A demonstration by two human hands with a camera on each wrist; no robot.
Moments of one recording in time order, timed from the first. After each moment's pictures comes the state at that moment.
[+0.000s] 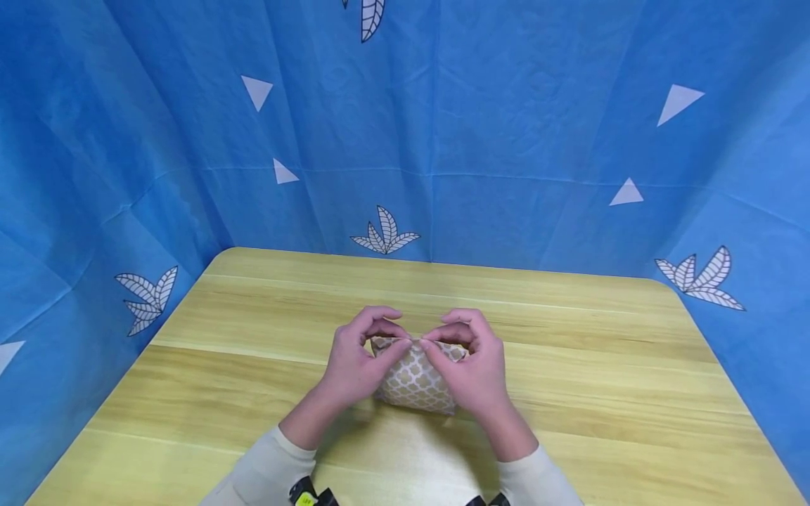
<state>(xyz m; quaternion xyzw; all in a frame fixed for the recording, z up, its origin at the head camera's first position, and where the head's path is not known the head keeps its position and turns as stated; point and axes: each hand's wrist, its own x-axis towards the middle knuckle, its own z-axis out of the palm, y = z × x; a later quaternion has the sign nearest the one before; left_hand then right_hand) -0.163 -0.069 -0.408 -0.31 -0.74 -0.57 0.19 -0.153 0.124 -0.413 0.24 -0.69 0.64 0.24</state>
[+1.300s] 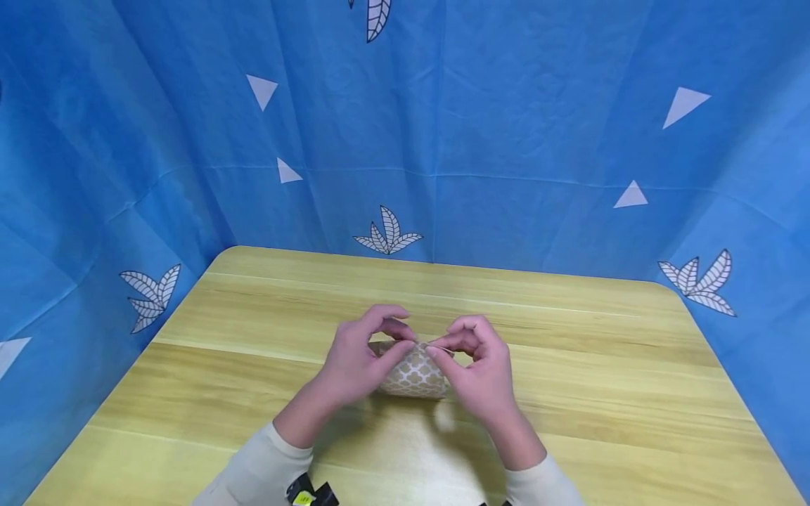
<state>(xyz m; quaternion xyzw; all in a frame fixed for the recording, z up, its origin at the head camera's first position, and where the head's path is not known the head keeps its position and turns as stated) -0.159 -0.073 -0.384 -0.36 -0.77 -0.48 0.19 -0.147 0.130 -0.409 0.26 -0.66 0.67 0.21</state>
